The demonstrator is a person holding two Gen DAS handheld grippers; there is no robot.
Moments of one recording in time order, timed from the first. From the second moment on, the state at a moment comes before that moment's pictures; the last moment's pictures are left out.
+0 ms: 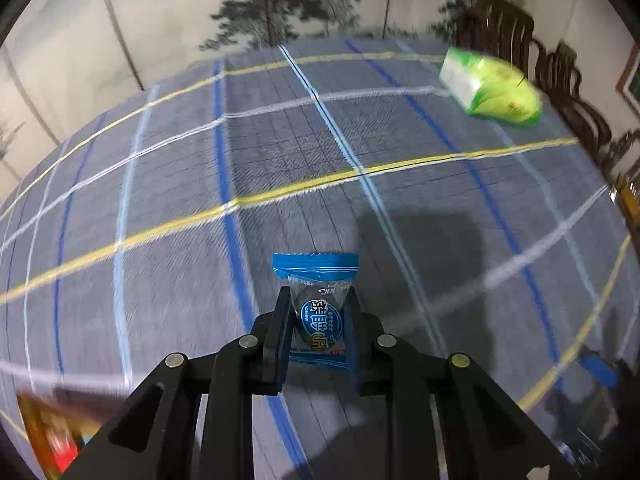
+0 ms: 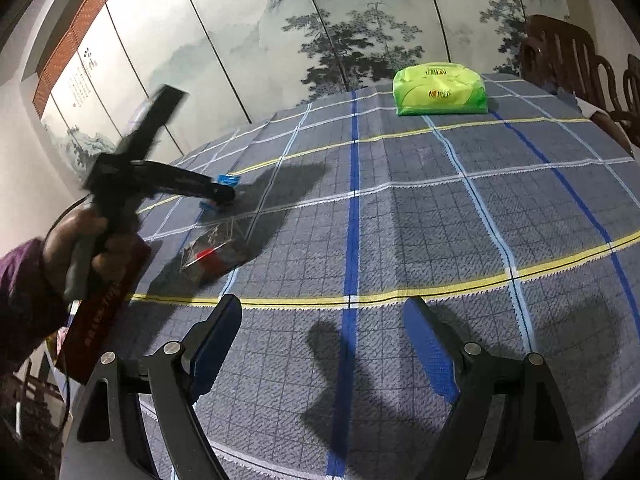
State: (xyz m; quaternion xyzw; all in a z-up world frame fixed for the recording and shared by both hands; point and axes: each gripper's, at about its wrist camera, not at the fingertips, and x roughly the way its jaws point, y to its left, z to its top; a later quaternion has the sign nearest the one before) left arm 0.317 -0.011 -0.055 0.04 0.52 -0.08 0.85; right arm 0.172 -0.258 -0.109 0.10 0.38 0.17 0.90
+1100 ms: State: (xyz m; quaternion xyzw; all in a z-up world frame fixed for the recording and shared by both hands) left arm 0.113 0.105 0.034 -0.07 0.46 -0.06 0.88; right arm 0.253 -0.080 -0.113 0.16 0.44 0.03 0.88
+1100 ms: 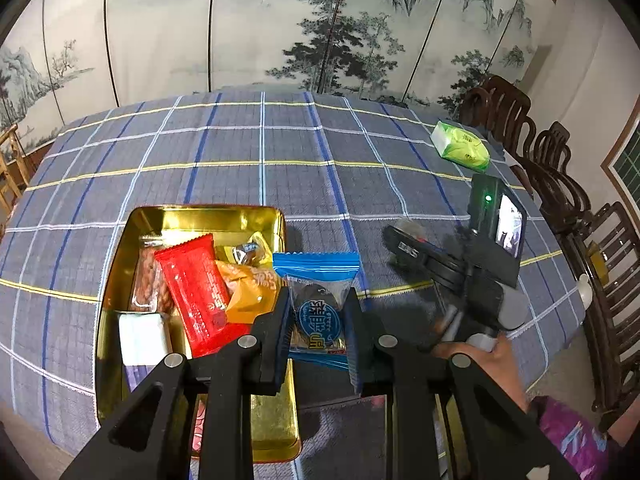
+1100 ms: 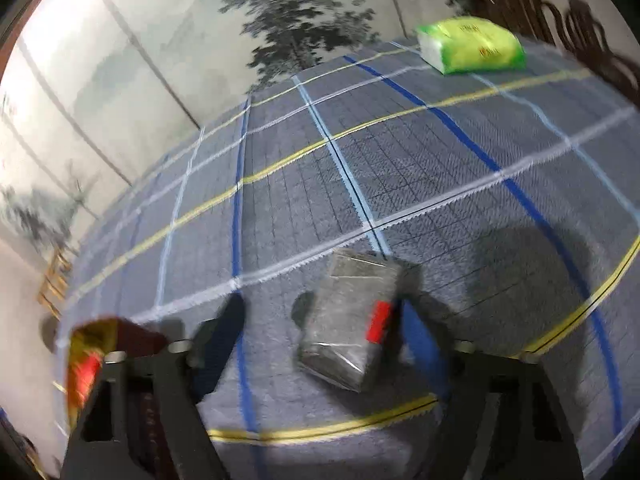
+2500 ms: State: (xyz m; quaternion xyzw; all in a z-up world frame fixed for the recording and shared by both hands) left arm 0.054 0.132 0.004 -0.06 0.47 -0.05 0.88; right arm 0.208 -0.131 -0.119 0.00 0.42 0.14 0.90
